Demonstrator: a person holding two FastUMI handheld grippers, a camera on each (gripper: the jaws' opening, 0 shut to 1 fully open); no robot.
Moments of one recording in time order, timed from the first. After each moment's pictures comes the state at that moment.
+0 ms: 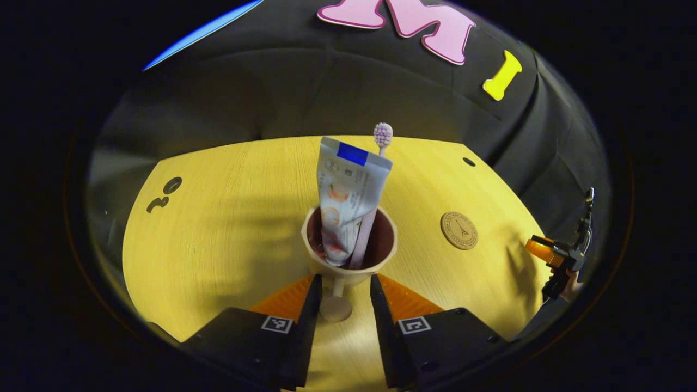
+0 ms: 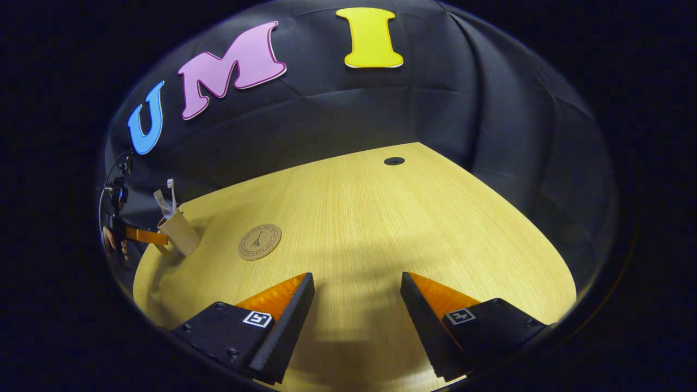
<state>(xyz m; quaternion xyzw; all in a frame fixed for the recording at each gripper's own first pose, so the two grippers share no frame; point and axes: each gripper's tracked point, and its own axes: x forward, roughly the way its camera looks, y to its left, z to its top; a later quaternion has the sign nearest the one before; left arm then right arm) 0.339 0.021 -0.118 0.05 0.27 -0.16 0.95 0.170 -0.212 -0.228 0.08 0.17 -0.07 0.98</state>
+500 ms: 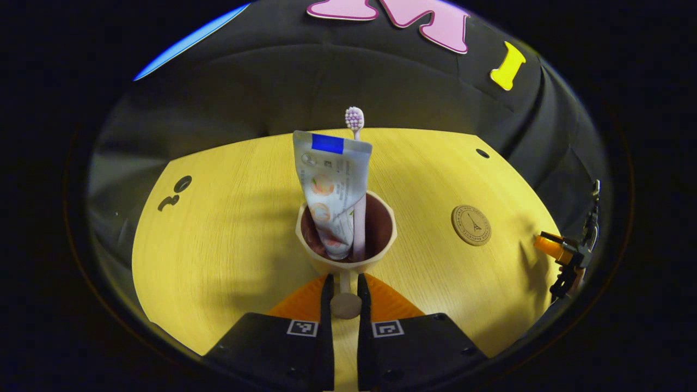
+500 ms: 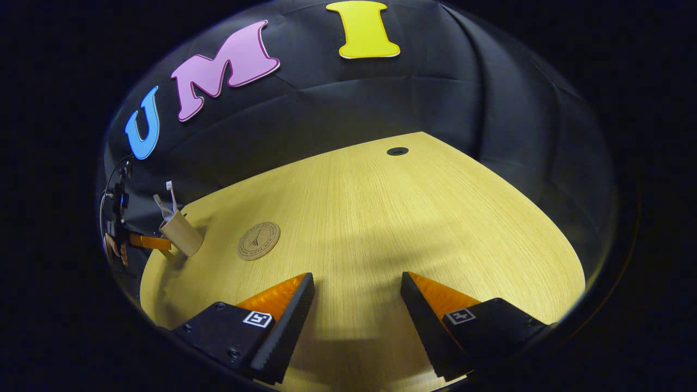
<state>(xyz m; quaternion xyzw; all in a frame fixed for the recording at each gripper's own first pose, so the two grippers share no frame) 0.340 0.017 -0.122 0.07 0.28 -0.11 0.95 0.180 -0.220 -0.233 0.09 0.19 -0.06 0.98</state>
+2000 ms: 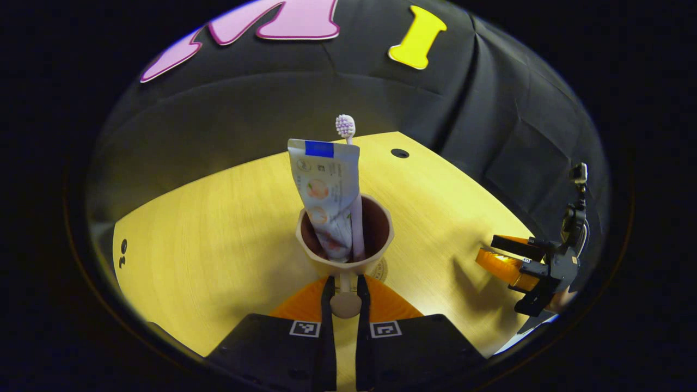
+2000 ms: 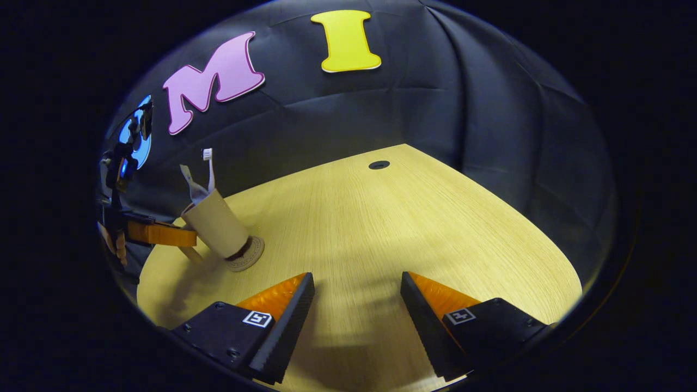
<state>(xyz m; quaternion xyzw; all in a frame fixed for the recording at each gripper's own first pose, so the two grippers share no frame) 0.338 -0.207 -0.116 0.14 0.24 -0.25 0.93 0.175 -0.248 -0.222 0.11 0.15 -0.09 0.98</state>
